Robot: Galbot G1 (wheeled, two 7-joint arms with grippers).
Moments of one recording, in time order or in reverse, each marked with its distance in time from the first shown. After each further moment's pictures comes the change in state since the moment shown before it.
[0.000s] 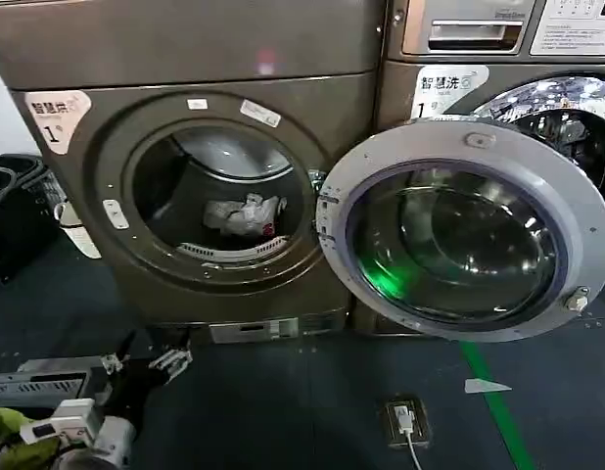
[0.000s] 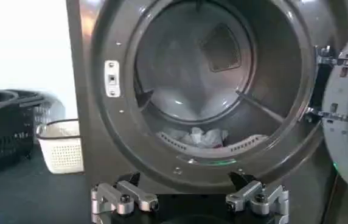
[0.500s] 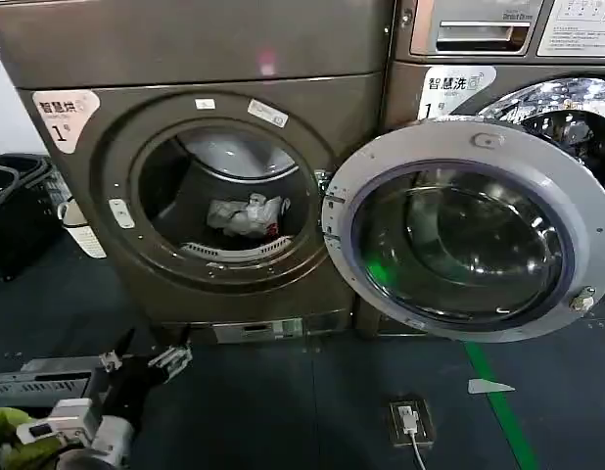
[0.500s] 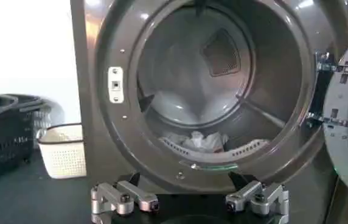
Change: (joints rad) left arm -0.015 0.001 0.001 0.006 -0.003 -0.003 0.012; right arm -0.001 0.001 0.007 0.006 0.008 0.004 -0.008
